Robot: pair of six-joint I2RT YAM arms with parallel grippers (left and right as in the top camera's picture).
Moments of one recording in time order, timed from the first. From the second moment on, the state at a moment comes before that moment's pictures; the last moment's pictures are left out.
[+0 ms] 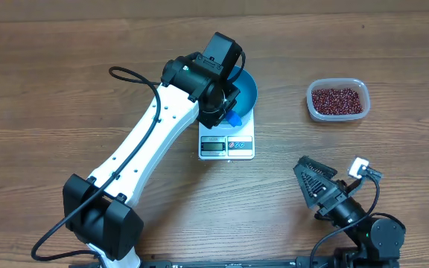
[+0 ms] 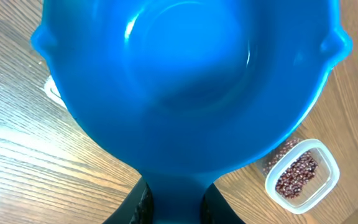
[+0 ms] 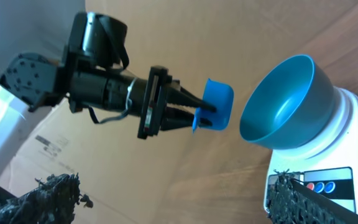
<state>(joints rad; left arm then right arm) -0.56 1.85 1.78 -1.14 0.05 -1.42 0.03 0.06 0.04 0.17 -0.67 1.09</state>
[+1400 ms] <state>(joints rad) -0.56 1.85 1.78 -1.12 0.08 -1.45 0.38 1.32 0.55 0.53 -0.50 0.86</state>
